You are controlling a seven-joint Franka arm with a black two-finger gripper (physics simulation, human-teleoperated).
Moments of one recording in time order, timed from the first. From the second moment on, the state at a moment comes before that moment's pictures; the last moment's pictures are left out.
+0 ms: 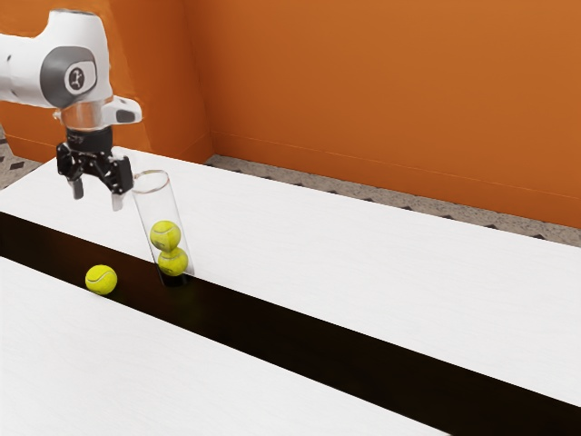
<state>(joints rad) -0.37 0.04 0.63 -1.80 0.10 1.66 0.15</state>
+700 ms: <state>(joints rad) -0.17 0.28 0.68 -2.01 -0.13 2.14 0.30</state>
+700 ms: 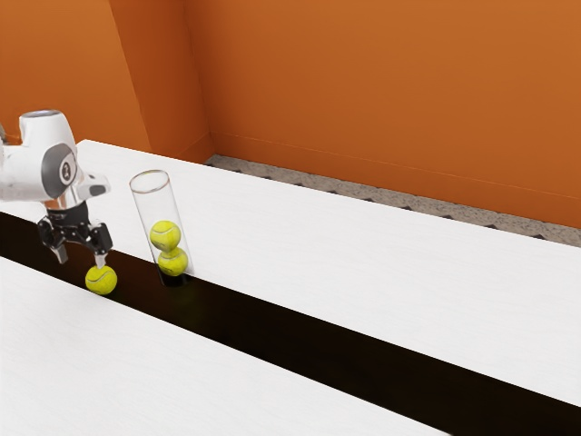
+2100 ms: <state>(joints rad) 0.15 0.50 0.37 -1.92 -0.28 2.33 0.65</state>
